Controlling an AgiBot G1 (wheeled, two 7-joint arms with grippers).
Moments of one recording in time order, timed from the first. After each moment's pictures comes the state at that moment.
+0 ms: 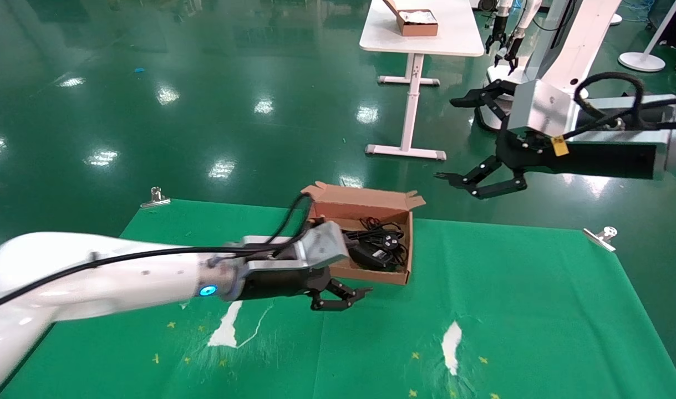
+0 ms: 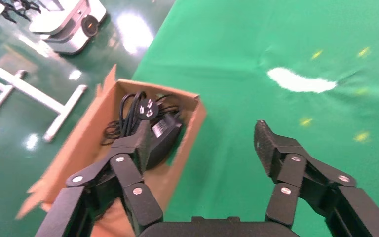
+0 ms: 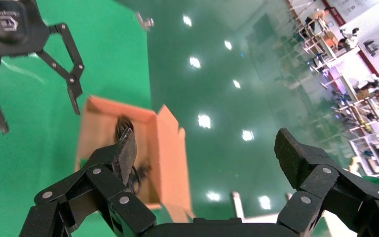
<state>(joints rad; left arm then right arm) -1.52 1.13 0.94 -0.86 1.30 0.89 -0.02 1.84 -0.92 -0.61 0.42 -1.22 -1.36 -0.53</state>
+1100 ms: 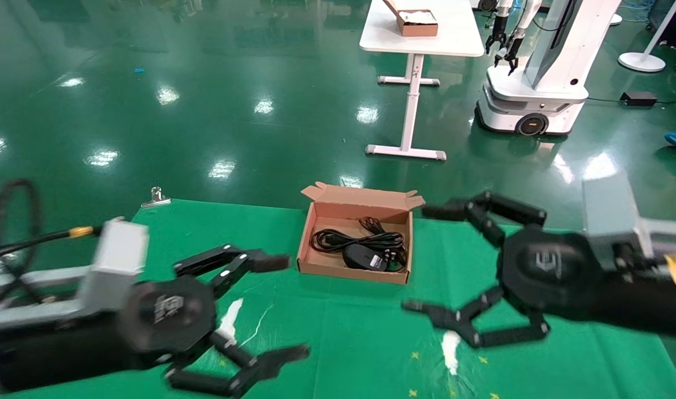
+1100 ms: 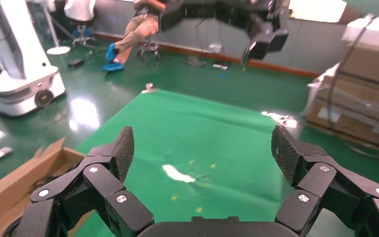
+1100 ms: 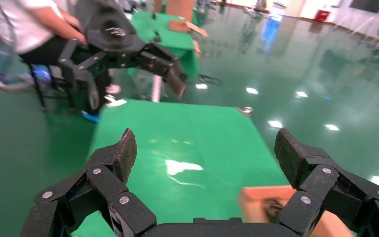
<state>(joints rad) -1.16 0.71 0.40 -1.21 0.83 1.39 -0.16 1.26 -0.68 -0.36 1.08 -0.85 -1.46 0.02</state>
